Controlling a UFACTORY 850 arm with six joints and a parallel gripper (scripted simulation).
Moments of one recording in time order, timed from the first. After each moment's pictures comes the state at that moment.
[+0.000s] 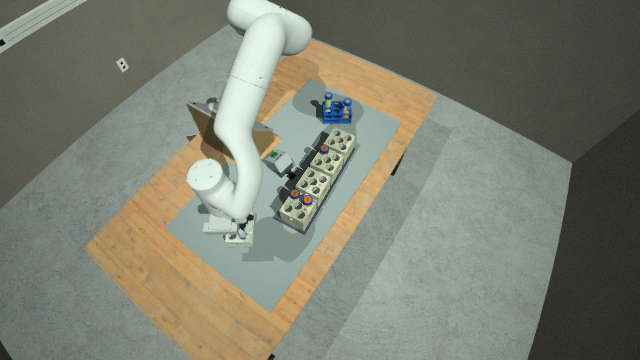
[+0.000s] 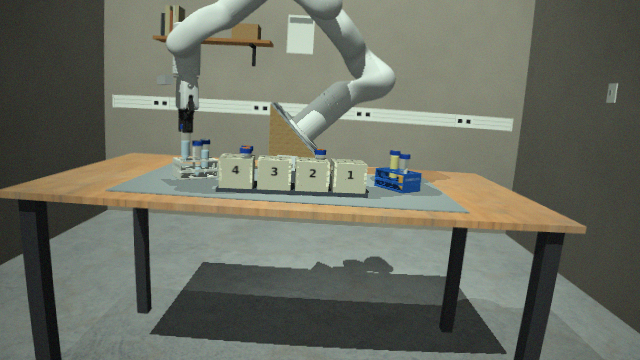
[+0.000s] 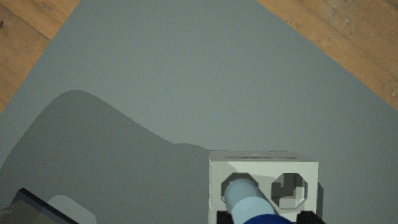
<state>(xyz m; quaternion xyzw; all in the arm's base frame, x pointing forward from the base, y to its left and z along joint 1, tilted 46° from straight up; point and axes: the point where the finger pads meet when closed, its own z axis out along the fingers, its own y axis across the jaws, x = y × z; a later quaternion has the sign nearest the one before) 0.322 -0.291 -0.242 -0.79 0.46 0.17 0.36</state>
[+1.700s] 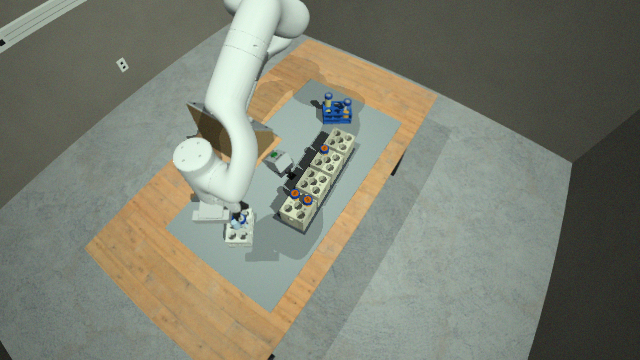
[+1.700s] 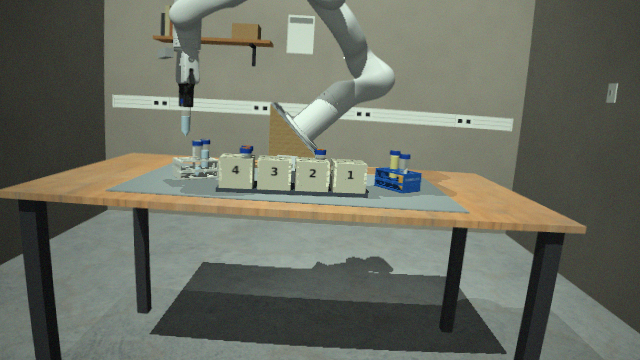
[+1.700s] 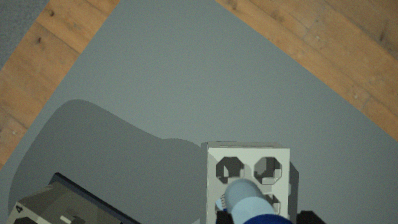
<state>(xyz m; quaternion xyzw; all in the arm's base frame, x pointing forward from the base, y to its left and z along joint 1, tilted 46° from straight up) 0.317 -0.348 -0.187 -0.79 0.46 0.17 0.36</state>
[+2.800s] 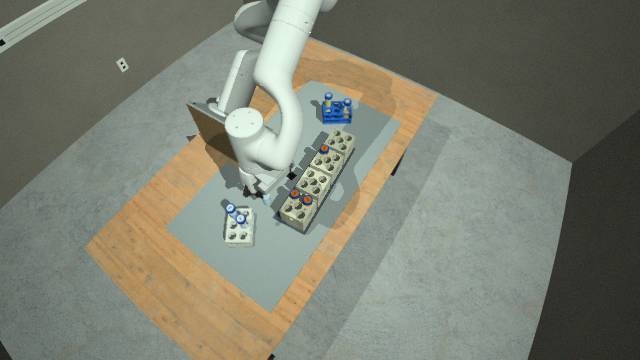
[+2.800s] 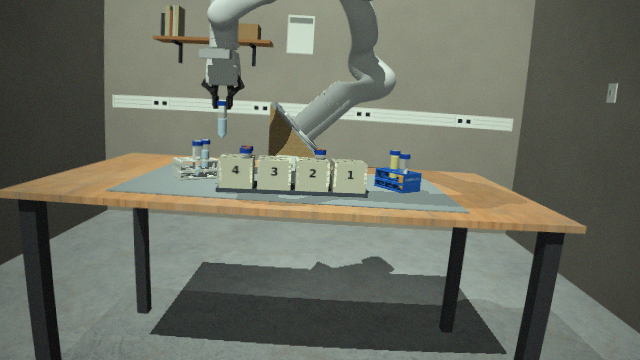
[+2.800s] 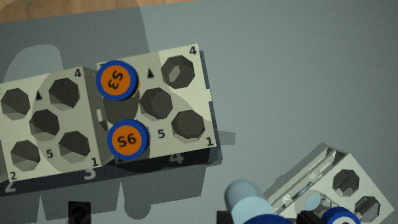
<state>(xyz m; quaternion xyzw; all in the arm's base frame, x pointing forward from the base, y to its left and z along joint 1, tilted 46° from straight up) 0.356 -0.266 -0.098 -0.91 0.09 0.02 0.40</state>
